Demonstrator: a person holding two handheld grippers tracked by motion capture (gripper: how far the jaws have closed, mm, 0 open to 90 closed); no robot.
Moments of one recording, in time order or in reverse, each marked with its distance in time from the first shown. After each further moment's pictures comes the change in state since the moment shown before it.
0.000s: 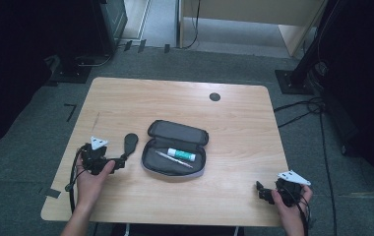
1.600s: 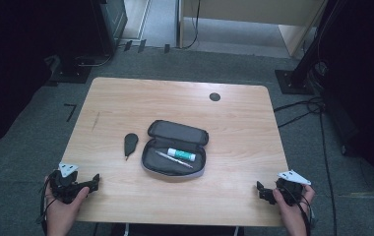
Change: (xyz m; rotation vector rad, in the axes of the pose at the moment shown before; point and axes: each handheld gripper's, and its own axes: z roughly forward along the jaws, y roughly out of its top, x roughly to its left) left arm 0.052 -0.081 -0.045 0.022 0.158 -0.078; right arm 0.002 0.003 -0.004 0.022 -0.024 0.004
